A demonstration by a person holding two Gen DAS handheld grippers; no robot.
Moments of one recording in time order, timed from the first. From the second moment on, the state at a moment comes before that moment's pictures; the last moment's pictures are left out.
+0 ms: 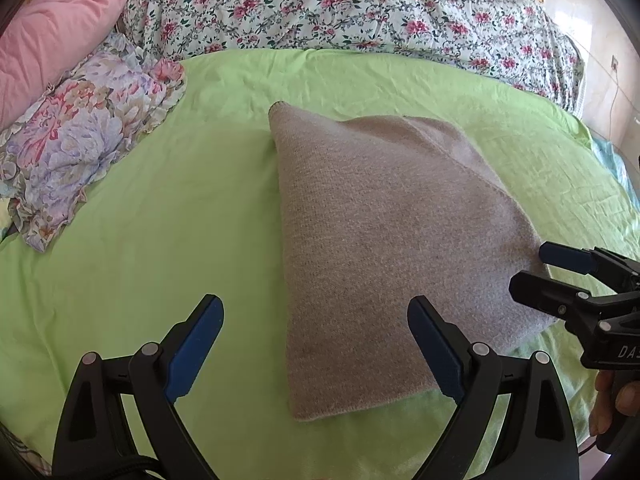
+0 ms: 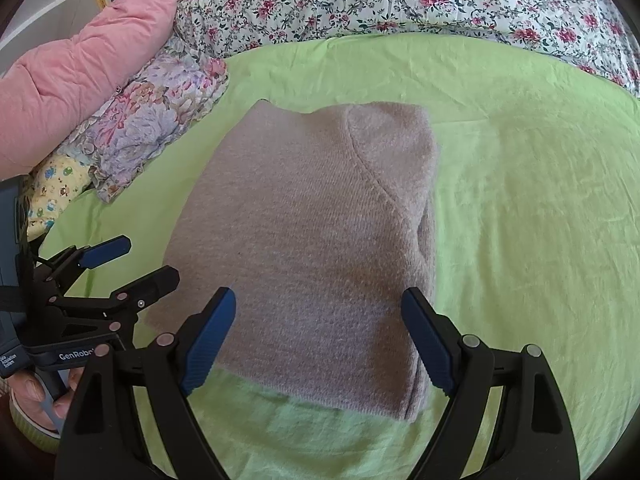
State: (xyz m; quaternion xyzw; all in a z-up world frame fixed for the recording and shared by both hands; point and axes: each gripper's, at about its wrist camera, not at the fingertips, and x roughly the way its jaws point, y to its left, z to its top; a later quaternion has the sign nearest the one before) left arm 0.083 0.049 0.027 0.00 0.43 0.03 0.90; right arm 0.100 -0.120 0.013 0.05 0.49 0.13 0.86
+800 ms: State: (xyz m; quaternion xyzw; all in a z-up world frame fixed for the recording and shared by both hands) left arm 0.070 0.046 0.024 0.00 0.43 0.02 0.90; right arm 0.079 -0.119 0.008 0.05 0.48 0.12 0.87
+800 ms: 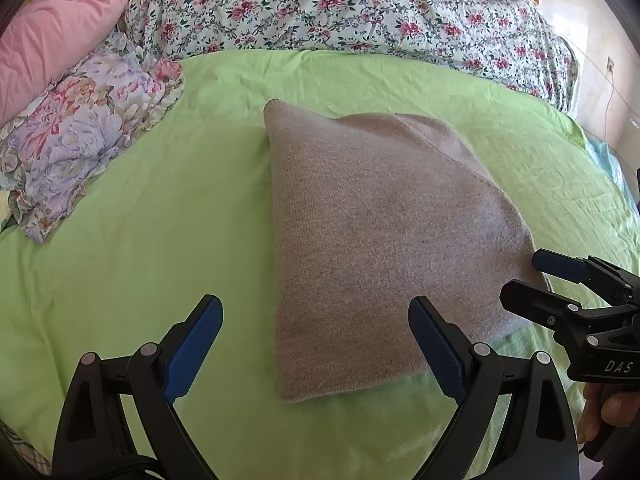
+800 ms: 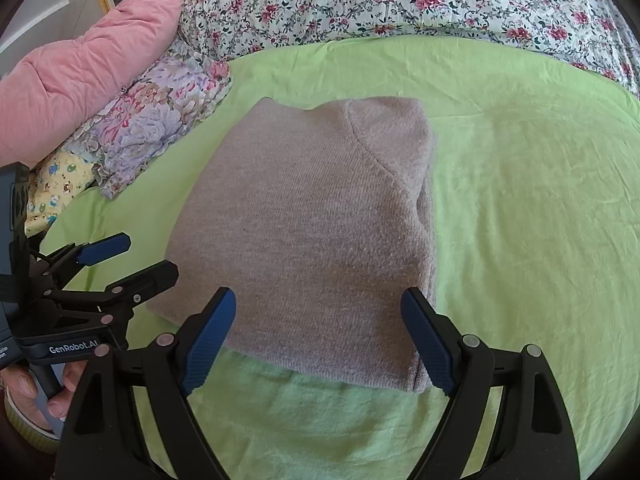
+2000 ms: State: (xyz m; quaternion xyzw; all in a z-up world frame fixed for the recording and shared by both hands) left arm 0.071 0.046 0.026 0.00 0.42 0.01 0.91; right arm 0.080 -0.117 0.013 0.06 0.48 0.12 0.87
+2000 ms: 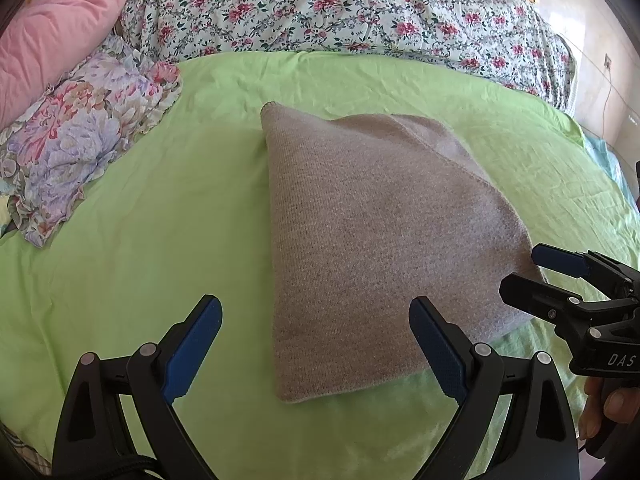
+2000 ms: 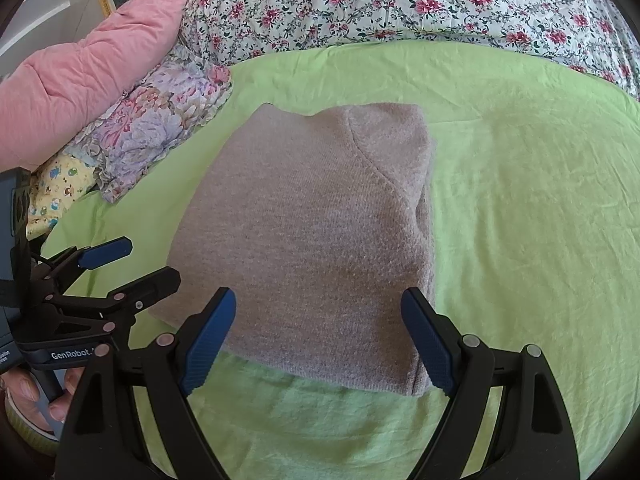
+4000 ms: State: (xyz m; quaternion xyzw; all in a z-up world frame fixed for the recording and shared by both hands) left arm 0.076 0.050 0.029 0.00 0.42 0.01 0.91; right arm 0.082 -0.115 0.020 0.06 0.47 0.11 0.88
